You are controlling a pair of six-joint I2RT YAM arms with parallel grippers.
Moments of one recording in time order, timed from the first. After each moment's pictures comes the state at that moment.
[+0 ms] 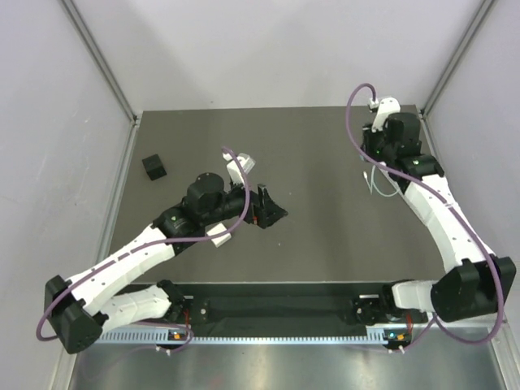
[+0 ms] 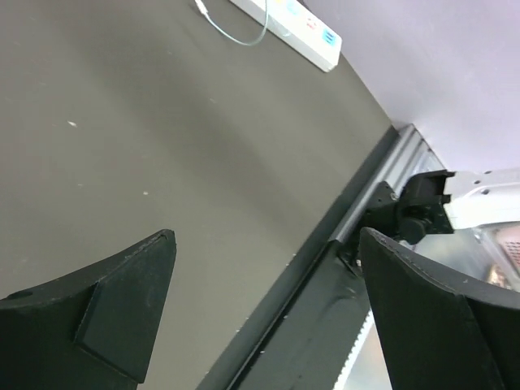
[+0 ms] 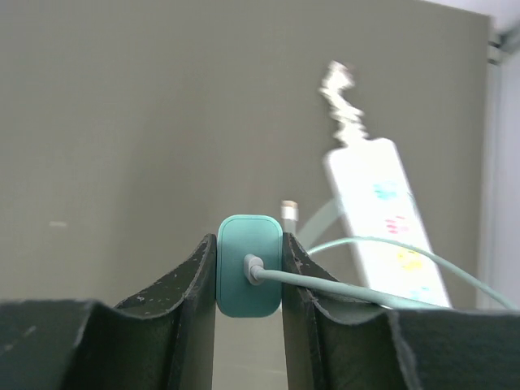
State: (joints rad) left arm -0.78 1.04 0.88 -0.12 0.27 -0.53; right arm 0.19 1.27 1.22 -0.43 0.05 -0.07
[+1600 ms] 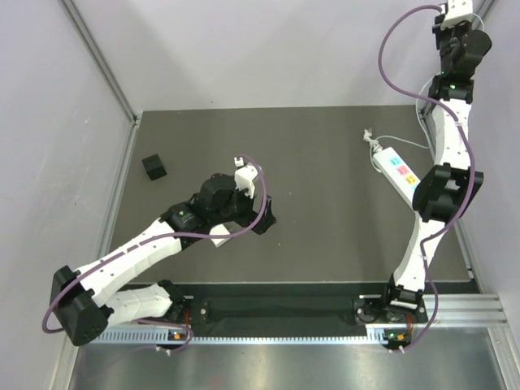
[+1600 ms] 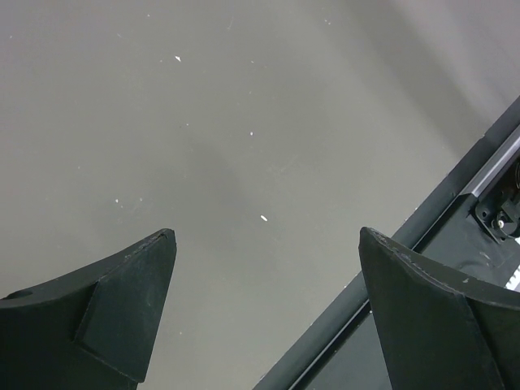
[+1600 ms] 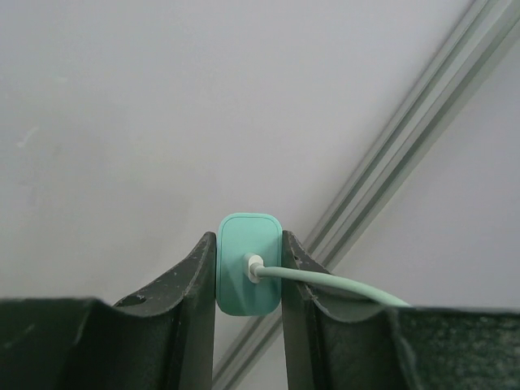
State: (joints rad) left arm -0.78 1.10 0.90 -0.34 0.11 -0.26; right arm -0.21 2.16 2.28 0.20 -0.12 -0.43
